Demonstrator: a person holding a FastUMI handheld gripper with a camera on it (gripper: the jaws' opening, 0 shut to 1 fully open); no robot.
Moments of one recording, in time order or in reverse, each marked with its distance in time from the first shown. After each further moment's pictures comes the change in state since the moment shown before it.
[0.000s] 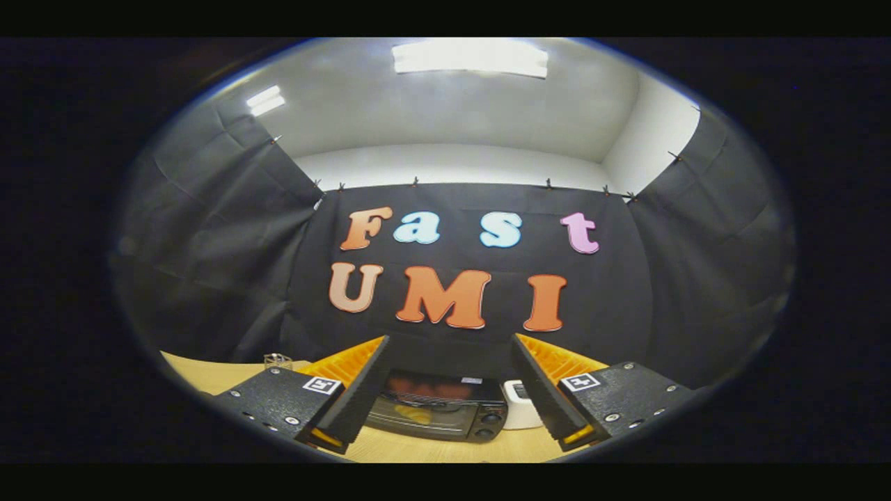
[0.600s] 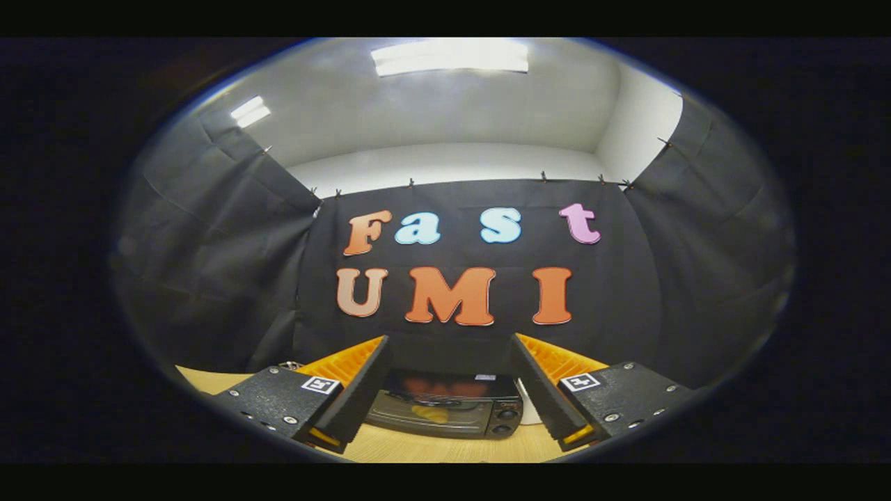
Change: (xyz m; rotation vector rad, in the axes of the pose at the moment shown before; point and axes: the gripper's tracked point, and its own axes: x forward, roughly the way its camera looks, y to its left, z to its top) arm -0.004 0.009 -0.004 0.077 0.014 0.027
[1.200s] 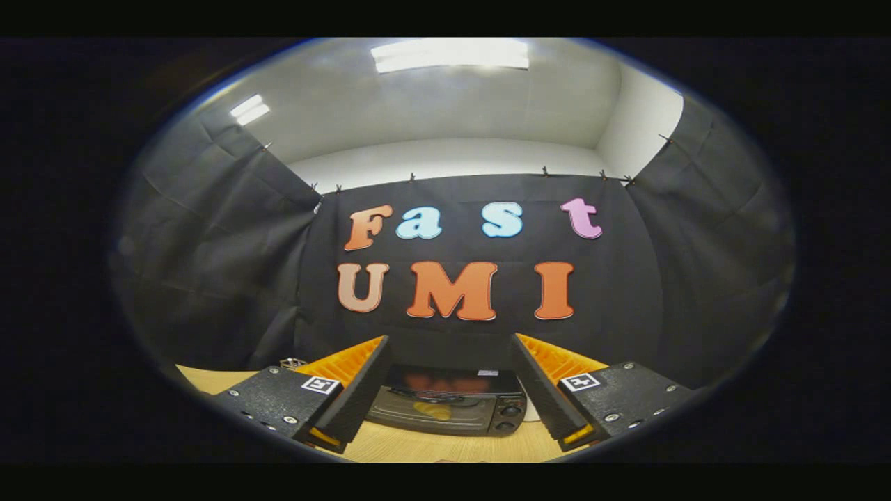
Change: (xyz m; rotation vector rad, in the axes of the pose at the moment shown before) arm 0.002 0.004 -0.010 0.005 0.026 0.001
